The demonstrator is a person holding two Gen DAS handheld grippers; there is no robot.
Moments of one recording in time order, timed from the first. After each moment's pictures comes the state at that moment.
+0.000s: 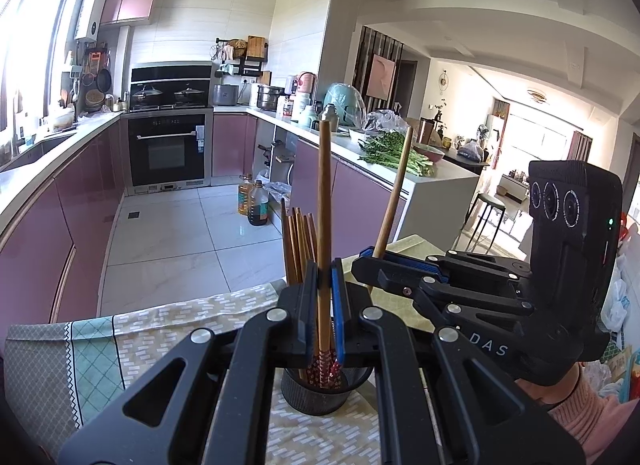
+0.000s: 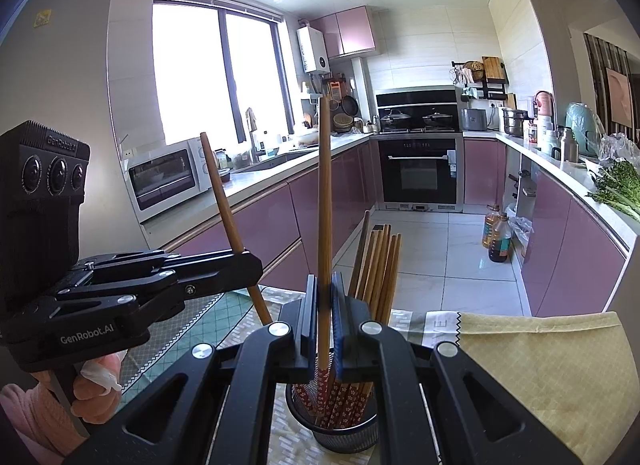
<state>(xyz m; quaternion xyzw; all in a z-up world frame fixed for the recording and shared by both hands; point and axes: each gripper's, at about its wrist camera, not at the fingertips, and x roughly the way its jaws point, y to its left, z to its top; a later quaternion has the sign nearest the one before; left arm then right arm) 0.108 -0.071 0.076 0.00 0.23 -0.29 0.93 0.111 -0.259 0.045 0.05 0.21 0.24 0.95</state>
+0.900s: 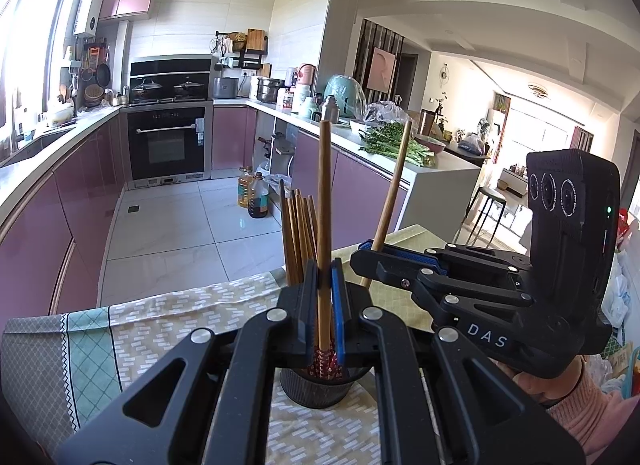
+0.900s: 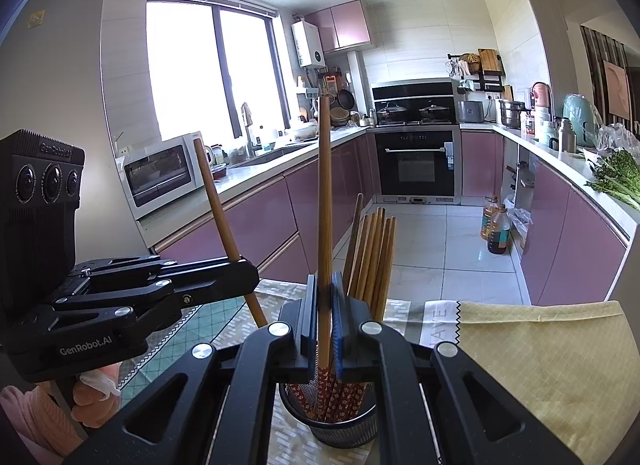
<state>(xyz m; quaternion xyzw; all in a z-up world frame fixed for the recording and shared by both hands) 0.111 -0.075 0.065 0.00 0.24 -0.29 0.93 0.116 -0.263 0.029 0.05 0.22 0.23 0.95</state>
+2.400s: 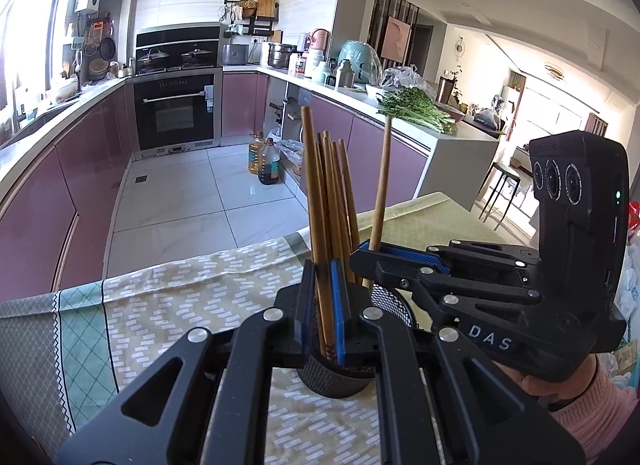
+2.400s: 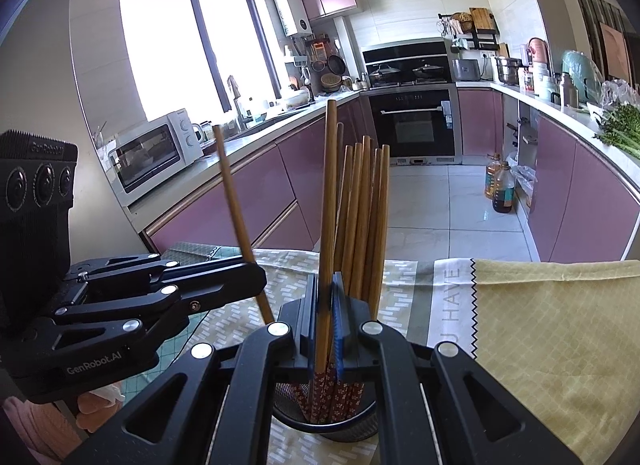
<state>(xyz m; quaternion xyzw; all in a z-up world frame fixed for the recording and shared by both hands) 0.147 -0.090 0.024 0.01 0.30 -0.27 0.91 0.152 -0.261 -0.009 0.08 0.29 0.23 0.92</state>
